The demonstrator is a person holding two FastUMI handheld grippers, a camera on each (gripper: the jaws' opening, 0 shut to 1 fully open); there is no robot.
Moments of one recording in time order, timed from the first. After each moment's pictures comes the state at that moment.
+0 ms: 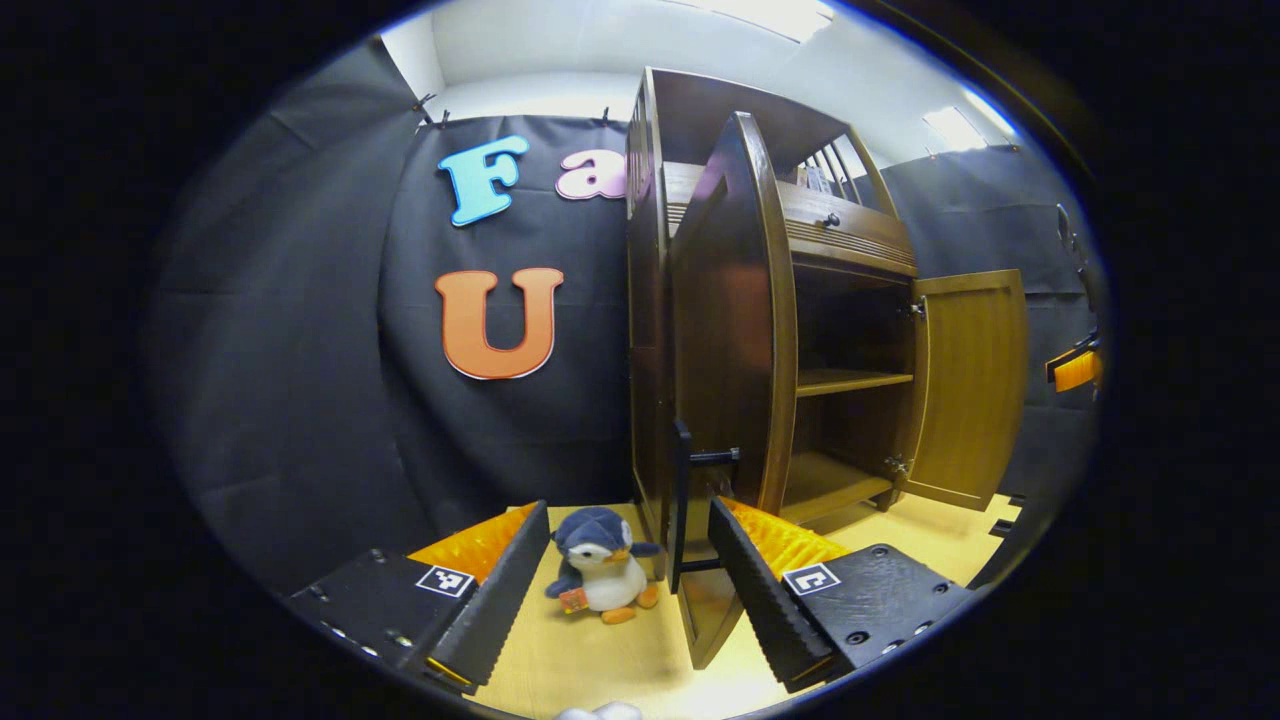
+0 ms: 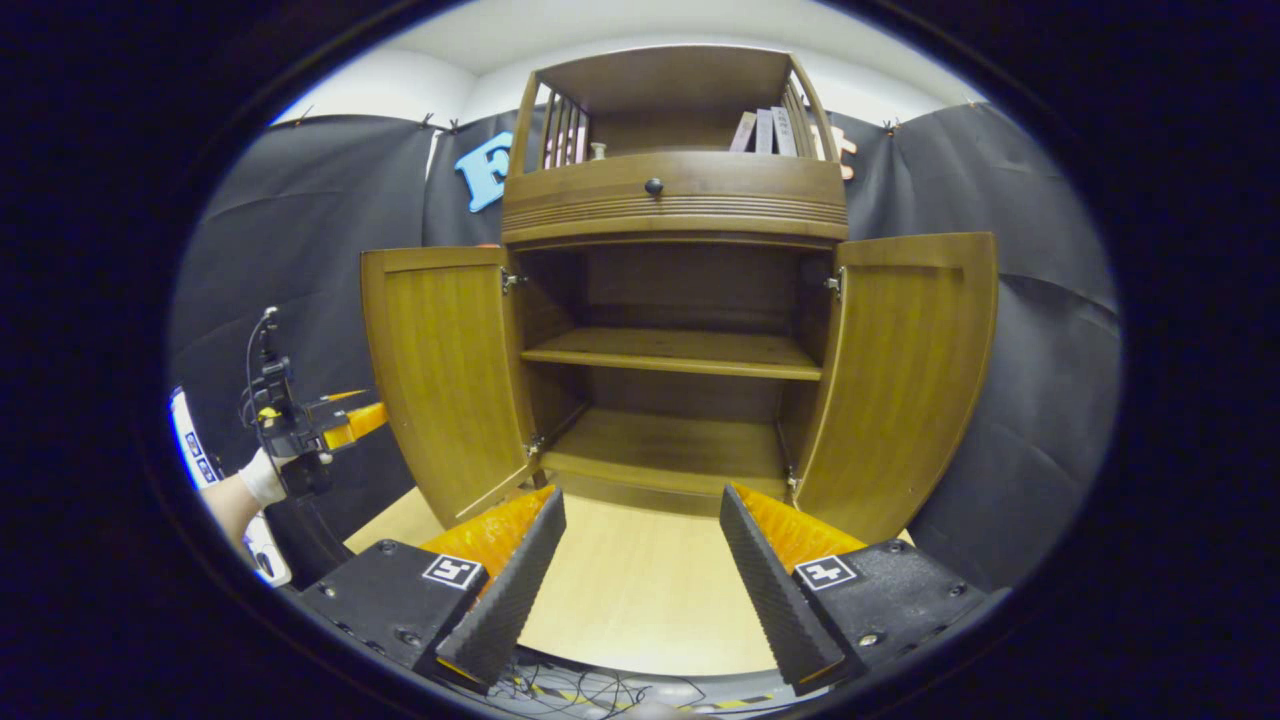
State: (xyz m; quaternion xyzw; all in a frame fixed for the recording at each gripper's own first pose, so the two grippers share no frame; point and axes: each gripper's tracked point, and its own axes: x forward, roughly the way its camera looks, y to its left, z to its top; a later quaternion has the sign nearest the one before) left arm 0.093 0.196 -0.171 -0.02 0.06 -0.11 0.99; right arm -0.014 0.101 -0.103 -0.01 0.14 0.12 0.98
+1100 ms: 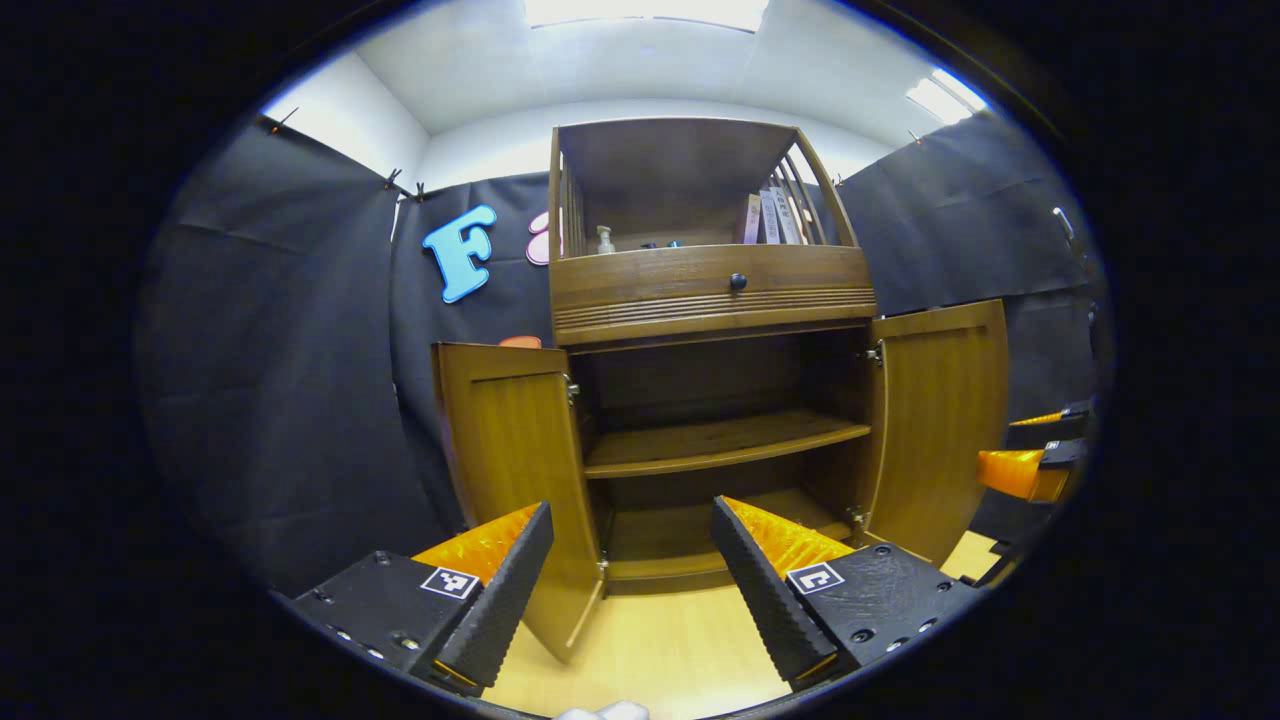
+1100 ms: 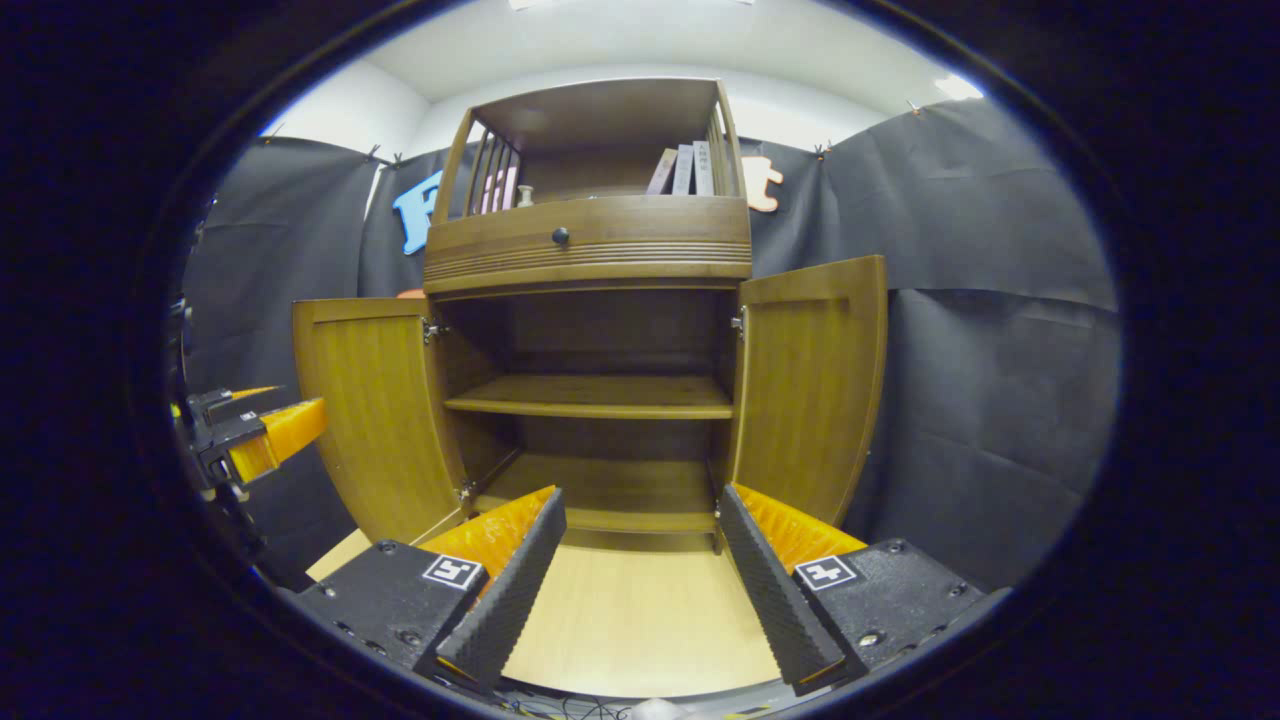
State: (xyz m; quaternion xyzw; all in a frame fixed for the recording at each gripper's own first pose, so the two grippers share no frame) left arm 0.017 0.012 -0.045 0.01 0.04 -0.04 1.00; right arm -0.003 0.028 -0.076 0.02 0.08 0.03 1.00
